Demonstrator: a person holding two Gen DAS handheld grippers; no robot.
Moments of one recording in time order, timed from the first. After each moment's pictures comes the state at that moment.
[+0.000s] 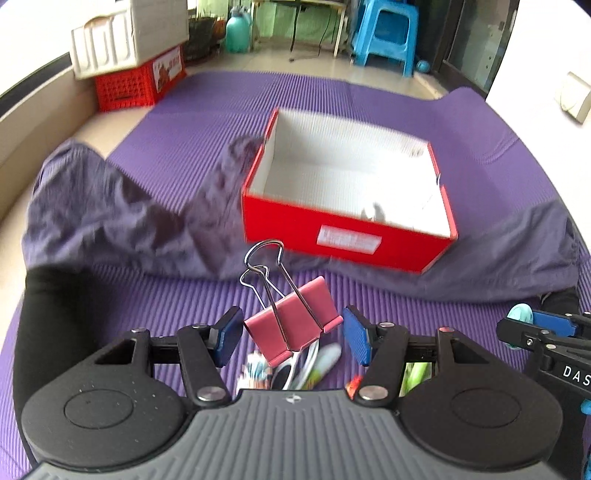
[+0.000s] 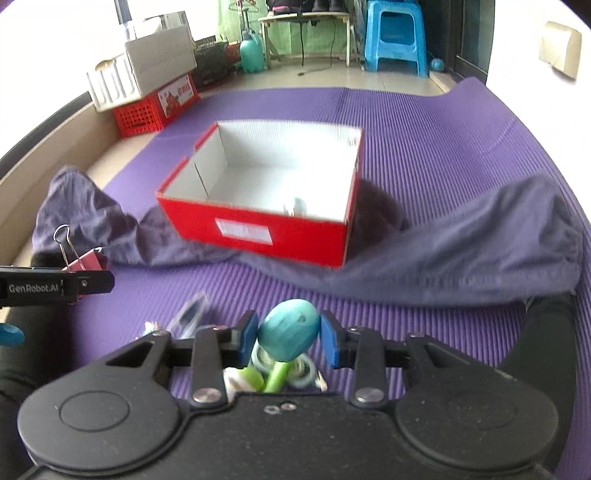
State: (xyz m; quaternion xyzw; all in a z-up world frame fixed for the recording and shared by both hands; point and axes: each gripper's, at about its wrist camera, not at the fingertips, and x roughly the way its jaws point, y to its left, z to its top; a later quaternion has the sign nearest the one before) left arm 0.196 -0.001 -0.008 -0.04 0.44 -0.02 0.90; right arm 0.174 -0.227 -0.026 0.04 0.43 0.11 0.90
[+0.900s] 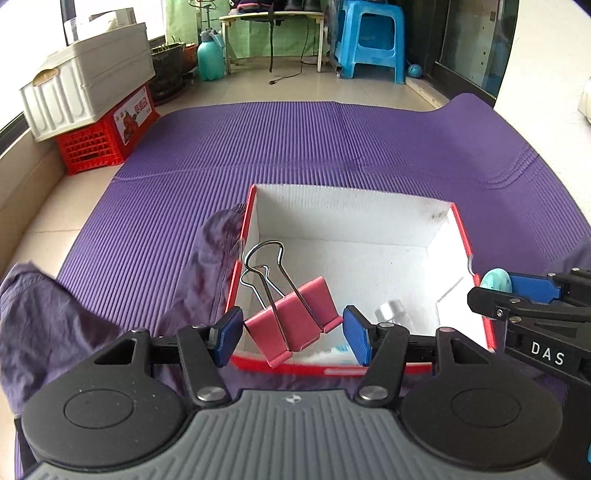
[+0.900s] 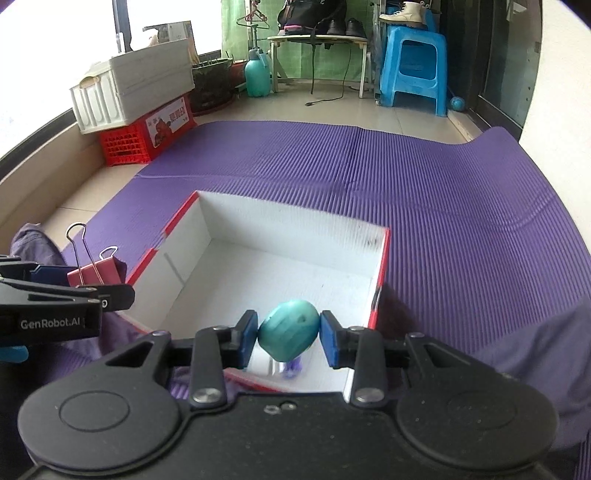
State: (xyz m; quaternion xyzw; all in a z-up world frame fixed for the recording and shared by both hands) left arm 0.358 -0.017 -0.001 0.02 0.43 -0.03 0.90; right arm 0.338 -0.196 -0.018 0.00 0.40 0.11 0.91
